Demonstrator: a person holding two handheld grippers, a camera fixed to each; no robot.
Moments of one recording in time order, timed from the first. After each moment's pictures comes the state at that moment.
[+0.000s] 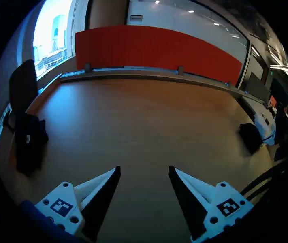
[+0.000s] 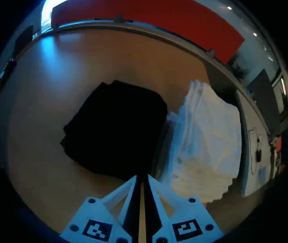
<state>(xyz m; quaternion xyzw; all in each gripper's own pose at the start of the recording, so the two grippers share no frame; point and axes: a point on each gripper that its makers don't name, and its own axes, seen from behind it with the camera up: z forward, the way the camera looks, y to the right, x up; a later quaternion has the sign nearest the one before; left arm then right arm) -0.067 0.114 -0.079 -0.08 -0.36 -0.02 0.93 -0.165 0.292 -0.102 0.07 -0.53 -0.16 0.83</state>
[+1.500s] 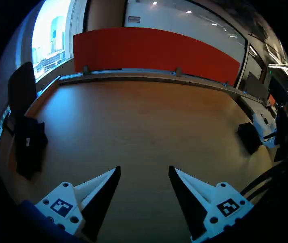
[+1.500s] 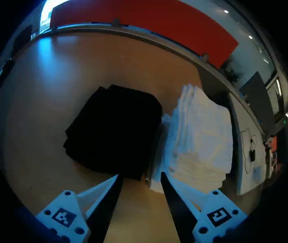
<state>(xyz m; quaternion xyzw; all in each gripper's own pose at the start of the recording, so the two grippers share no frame) -0.061 0.116 -0.077 -0.09 -0.36 -0.02 0.93 -0.146 0.292 -0.108 0.05 -0.50 -0.18 0.85</state>
